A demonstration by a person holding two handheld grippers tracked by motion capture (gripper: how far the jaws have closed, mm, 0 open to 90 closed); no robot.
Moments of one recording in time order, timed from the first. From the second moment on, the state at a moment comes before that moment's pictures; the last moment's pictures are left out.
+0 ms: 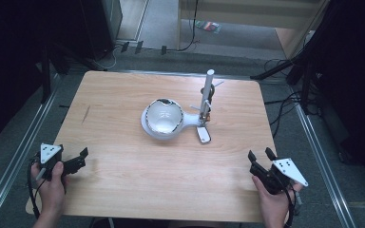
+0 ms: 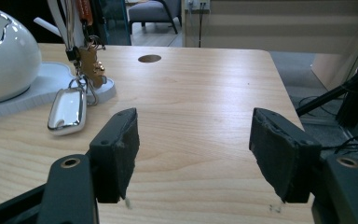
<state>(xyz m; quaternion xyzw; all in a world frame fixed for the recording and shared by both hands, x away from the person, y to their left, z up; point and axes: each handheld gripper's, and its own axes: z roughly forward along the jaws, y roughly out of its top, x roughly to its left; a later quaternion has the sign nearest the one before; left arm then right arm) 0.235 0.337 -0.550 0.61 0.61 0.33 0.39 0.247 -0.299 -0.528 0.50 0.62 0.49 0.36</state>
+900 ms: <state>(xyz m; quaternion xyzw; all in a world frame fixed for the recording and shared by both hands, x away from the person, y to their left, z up) 0.235 0.336 -0.550 0.61 0.61 0.33 0.39 0.215 -0.335 -0.538 0.52 0.61 0.49 0.34</state>
